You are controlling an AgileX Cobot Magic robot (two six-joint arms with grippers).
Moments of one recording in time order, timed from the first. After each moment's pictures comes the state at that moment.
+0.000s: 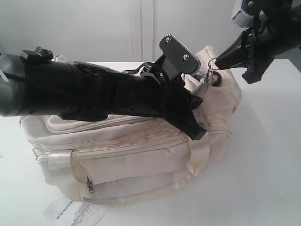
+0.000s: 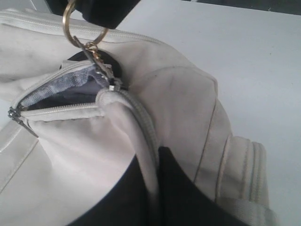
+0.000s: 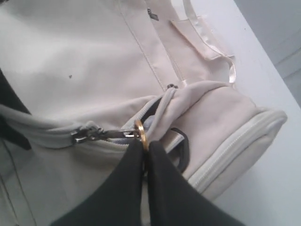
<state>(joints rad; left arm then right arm) -0.76 1.74 -1.17 -1.79 0.11 2.01 -0.15 1.60 -1.32 0.81 0.99 -1.56</state>
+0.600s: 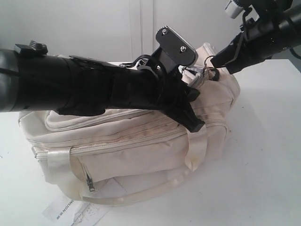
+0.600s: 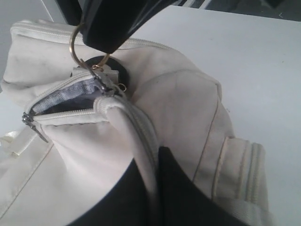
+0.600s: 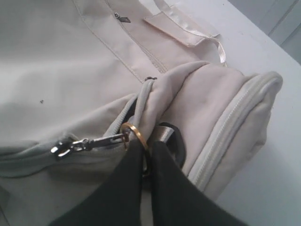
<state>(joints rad) -0.75 1.72 -1.18 -1.79 0.09 2.01 -0.13 1.64 -1.32 0.83 0.87 -1.31</state>
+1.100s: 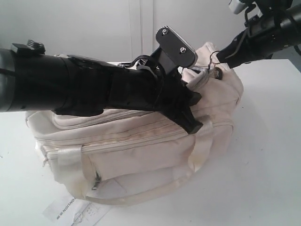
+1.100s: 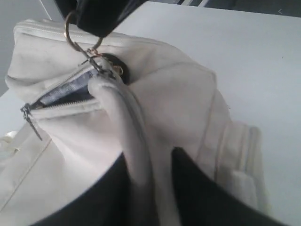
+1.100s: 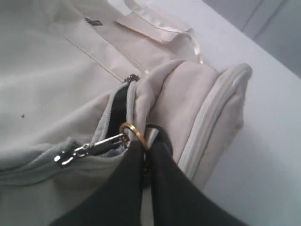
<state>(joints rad) -0.74 1.71 -1.18 -1.78 0.08 2.03 -0.13 1.64 -1.32 0.81 0.79 -1.24</state>
